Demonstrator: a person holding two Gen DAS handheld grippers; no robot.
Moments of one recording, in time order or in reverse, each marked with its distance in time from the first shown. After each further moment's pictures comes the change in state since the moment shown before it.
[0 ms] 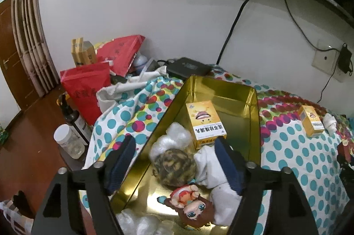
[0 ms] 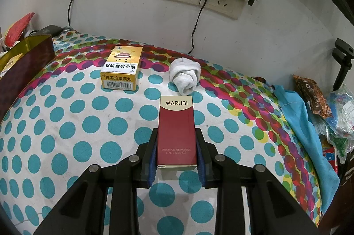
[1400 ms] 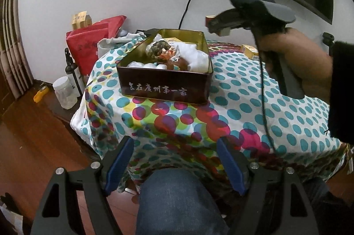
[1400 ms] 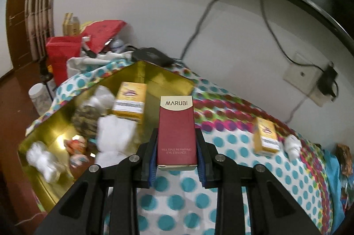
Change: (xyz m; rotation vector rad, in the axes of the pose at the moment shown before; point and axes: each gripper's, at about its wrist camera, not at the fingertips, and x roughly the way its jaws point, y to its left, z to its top) left arm -0.134 0.043 -0.208 0.087 0.002 -0.241; right arm -0.105 0.224 0.056 -0.233 -0.165 0.293
